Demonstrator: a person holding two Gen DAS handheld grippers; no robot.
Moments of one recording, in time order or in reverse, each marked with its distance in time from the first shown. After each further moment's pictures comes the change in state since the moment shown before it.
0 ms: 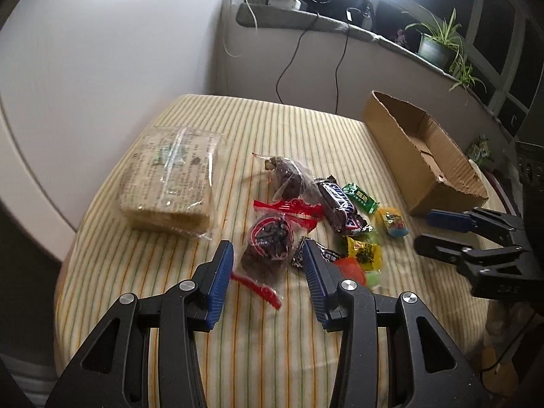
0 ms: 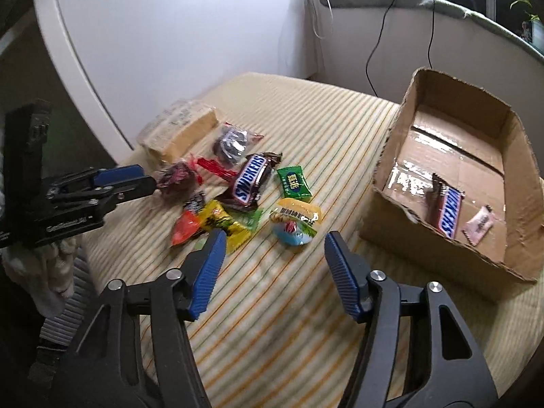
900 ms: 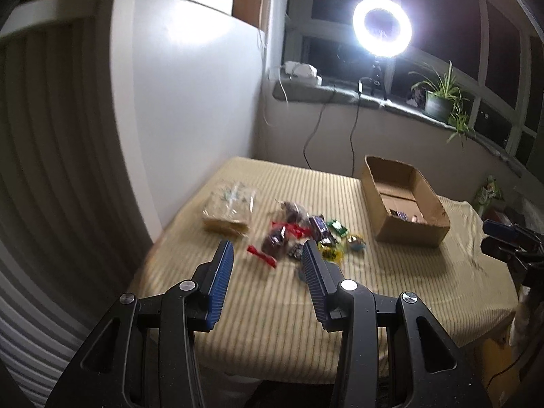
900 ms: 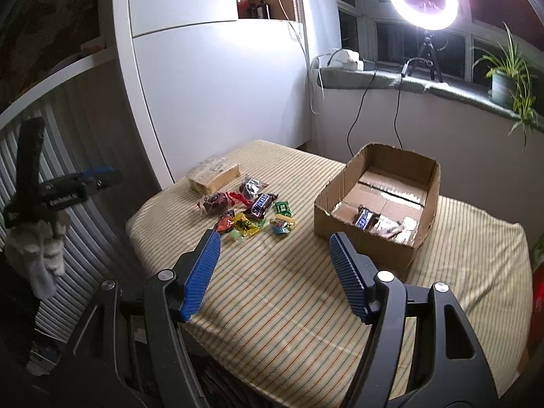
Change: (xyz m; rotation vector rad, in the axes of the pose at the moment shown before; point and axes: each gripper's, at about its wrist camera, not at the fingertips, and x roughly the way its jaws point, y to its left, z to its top) left arm -0.150 -0.040 -0.043 -0.077 -0.254 0.169; right arm -0.182 0.008 -0.057 -0.084 -0.261 -0.015
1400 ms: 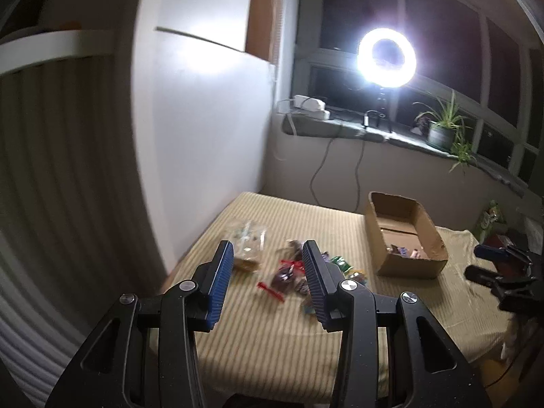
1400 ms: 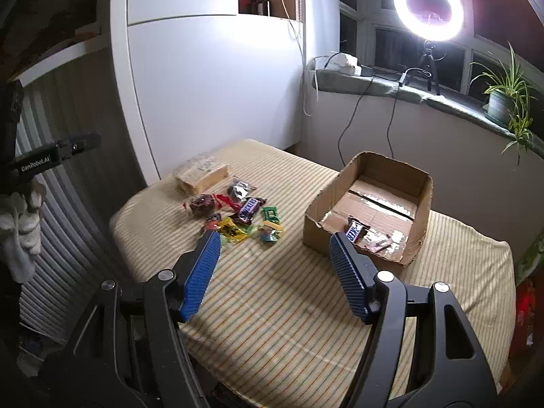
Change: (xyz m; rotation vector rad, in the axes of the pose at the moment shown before) left arm -0.030 0.006 0.027 -0.024 -0.122 0.051; right arm 0.008 0.010 0.016 -0.069 0.009 -0.068
